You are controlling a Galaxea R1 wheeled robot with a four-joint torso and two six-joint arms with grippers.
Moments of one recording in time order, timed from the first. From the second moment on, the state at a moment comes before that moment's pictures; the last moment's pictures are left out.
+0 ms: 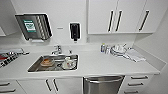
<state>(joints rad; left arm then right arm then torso) 1.47 2.15 -1.61 0.03 -0.37 0.06 -1.28 2.16 -1.47 0.02 0.02 0.13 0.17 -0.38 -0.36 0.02</state>
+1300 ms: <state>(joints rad) 1.10 1.87 -1.24 0.00 -0.17 0.05 -1.21 2.20 -1.51 0.03 0.01 0.18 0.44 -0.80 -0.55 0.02</state>
